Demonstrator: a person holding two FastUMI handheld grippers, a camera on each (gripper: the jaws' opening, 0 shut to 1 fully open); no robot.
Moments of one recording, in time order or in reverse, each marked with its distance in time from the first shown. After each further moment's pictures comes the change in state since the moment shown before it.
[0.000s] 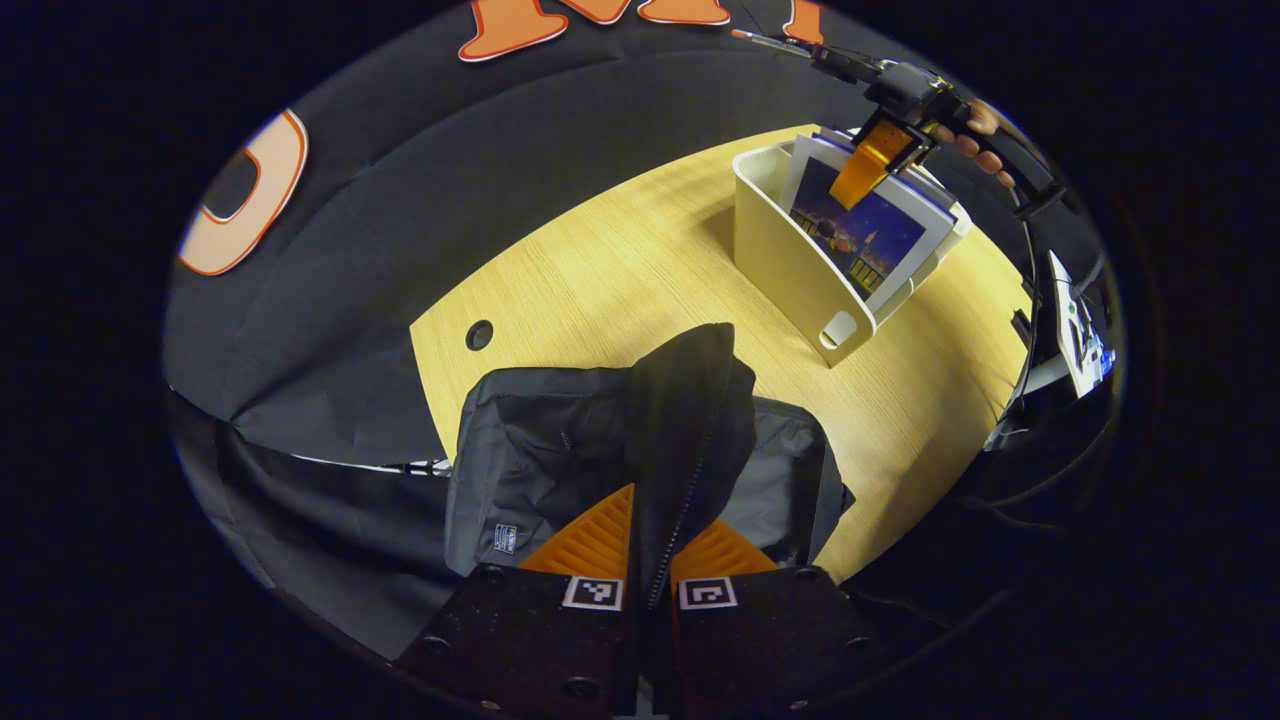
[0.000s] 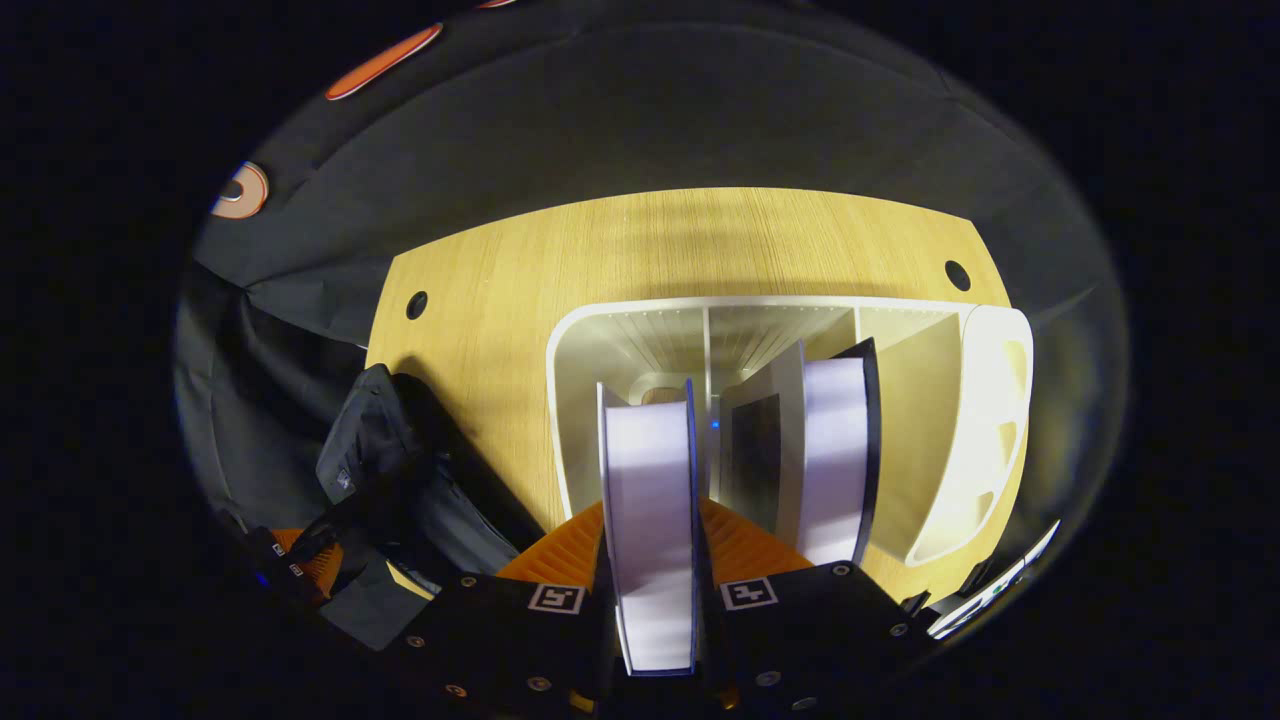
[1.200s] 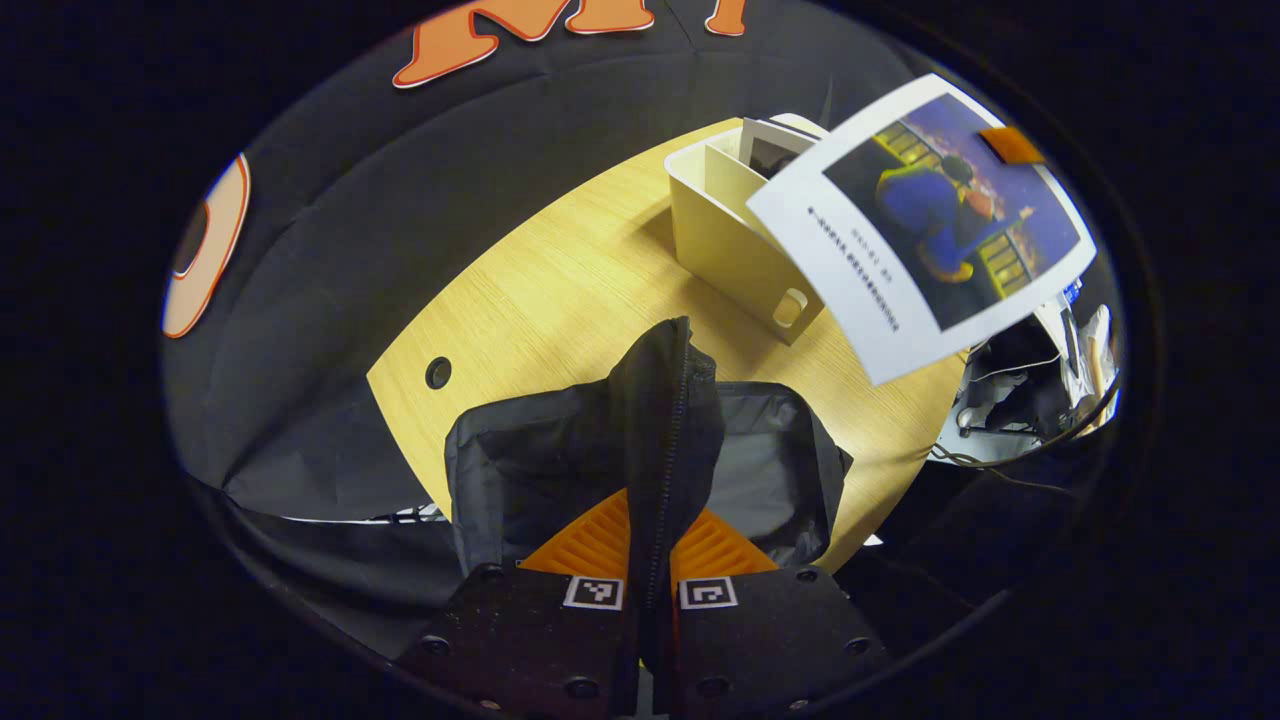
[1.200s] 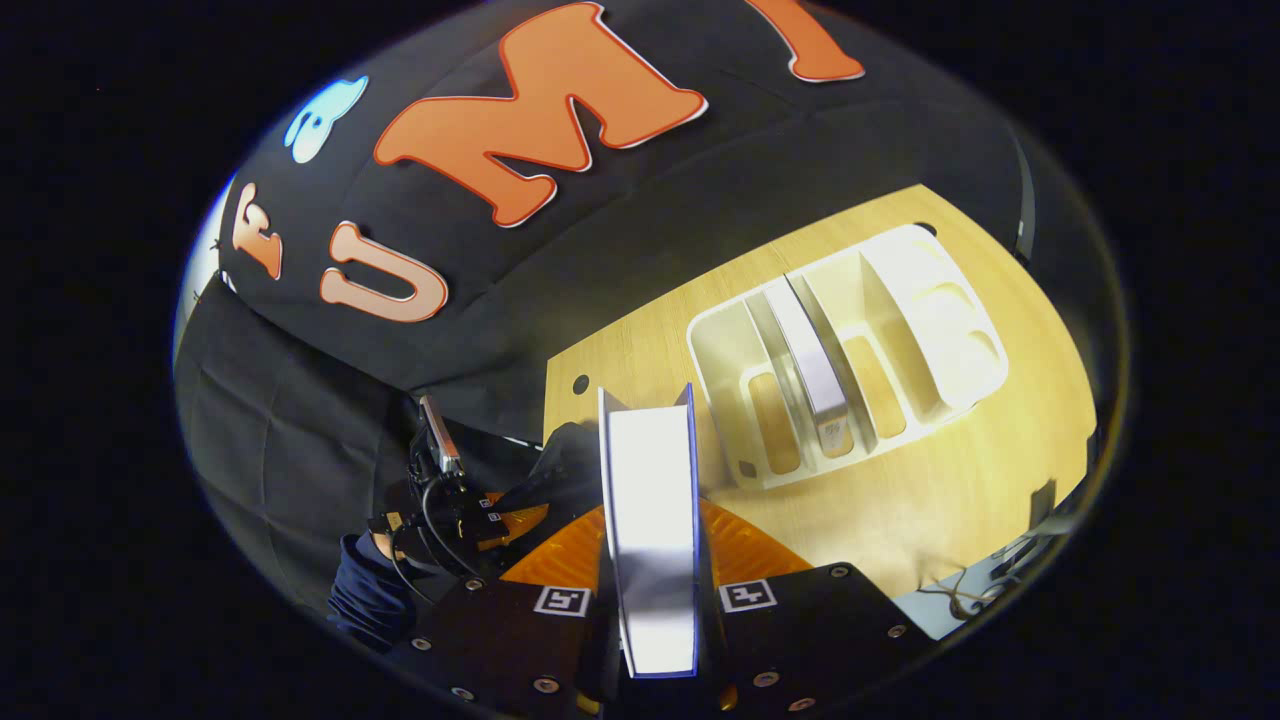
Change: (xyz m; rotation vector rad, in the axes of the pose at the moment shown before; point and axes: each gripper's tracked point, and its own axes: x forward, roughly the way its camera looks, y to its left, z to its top) left arm 0.006 0.003 0.002 0.214 -0.069 -0.175; right arm -0.163 0.069 -0.112 0.344 -0.323 0.380
